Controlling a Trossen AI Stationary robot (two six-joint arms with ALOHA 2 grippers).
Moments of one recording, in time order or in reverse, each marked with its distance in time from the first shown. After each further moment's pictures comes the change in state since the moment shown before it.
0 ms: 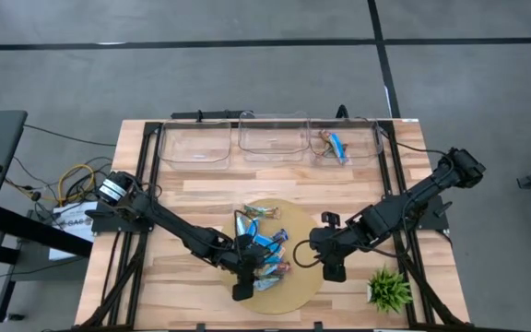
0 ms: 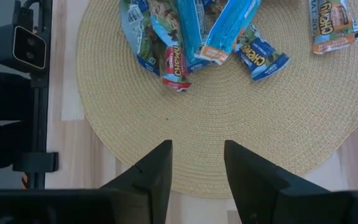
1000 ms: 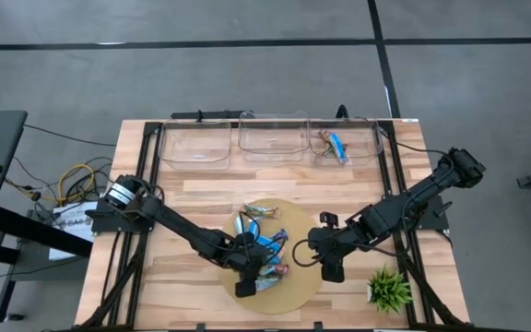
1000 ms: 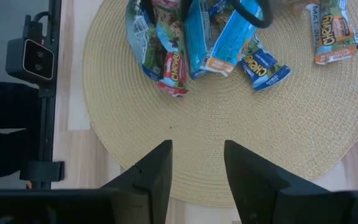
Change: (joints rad) left arm 0.024 0.076 0.024 -0.041 -0.019 0.025; right arm -0.005 0.000 0.000 0.034 0.001 -0.002
